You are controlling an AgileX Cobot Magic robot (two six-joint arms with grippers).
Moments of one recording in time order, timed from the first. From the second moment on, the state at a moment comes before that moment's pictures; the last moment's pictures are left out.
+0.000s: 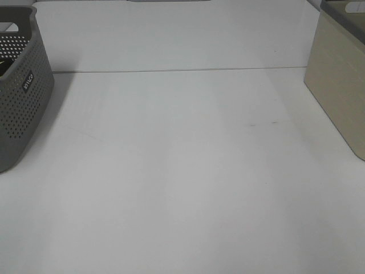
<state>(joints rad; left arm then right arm) -0.03 0.00 -0.51 -0.08 1.03 0.16 -0.39 2.11 -2.00 0.30 1.14 -0.13</state>
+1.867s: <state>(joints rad) -0.03 0.00 -0.51 -0.08 1.03 0.16 0.03 1.01 -0.92 0.05 1.21 -0.02</state>
